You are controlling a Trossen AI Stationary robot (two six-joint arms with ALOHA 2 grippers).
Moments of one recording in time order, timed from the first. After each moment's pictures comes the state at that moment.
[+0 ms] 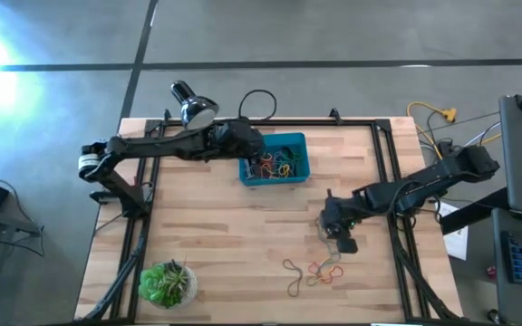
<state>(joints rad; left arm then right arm) 0.24 1.54 1.31 -0.37 -0.18 0.17 0.25 1.28 0.63 -0.45 -0.18 0.28</state>
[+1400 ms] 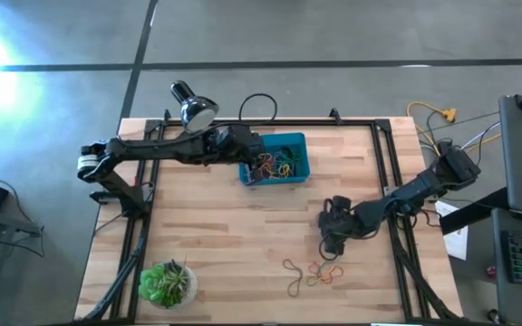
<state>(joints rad) 0.20 1.54 1.31 -0.39 -0.18 0.12 0.39 1.56 0.64 -0.50 0.29 0.61</state>
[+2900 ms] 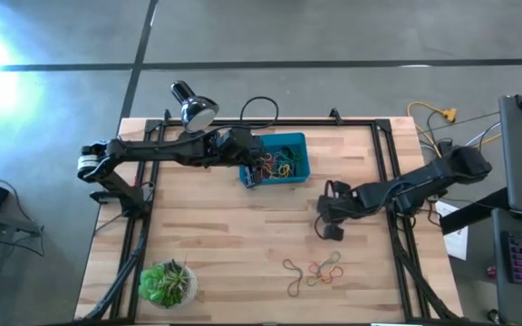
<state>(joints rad) 0.18 1.54 1.30 -0.38 -0.18 0.11 0.24 1.37 0.69 -0.60 0.21 0.46</state>
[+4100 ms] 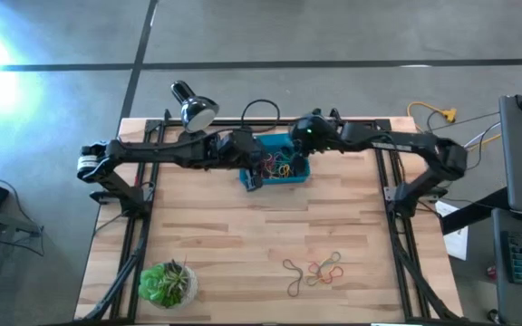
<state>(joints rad) 0.15 1.54 1.31 -0.38 -0.18 0.11 -0.41 1.55 1.13 -0.41 0.07 -0.02</state>
